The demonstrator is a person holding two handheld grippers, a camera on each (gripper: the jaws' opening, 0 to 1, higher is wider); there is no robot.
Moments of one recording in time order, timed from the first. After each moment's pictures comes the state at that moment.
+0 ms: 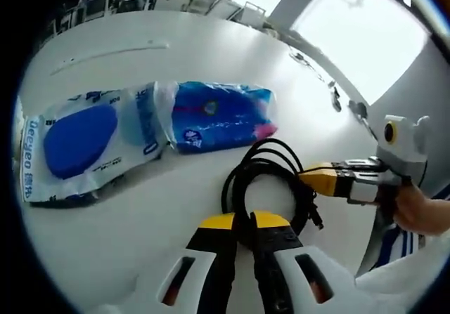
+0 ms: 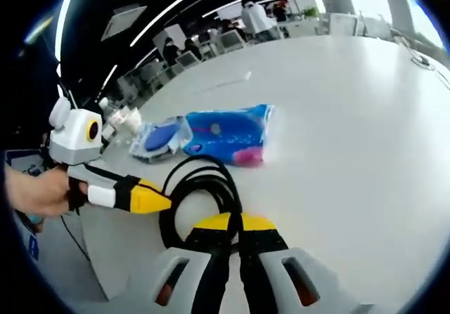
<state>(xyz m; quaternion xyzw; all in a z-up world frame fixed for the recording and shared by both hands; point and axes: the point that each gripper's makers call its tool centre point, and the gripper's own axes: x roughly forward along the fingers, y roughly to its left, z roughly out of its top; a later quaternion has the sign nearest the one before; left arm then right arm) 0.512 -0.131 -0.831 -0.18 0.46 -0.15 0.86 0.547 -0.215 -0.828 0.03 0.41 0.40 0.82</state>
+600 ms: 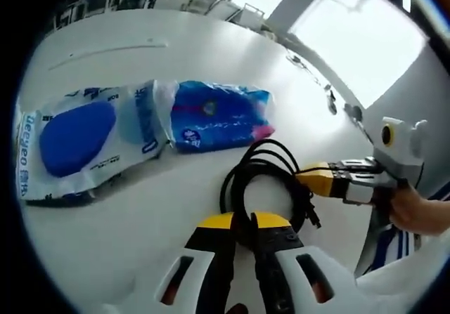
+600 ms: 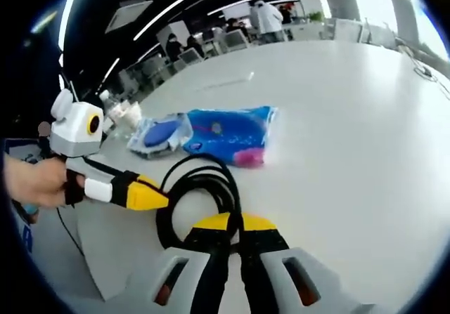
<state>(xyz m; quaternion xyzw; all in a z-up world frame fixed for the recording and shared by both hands) 0.512 -0.133 -0.830 -0.18 0.45 -0.17 0.86 0.548 -0.215 -0.828 0.01 0.40 0.40 0.82</state>
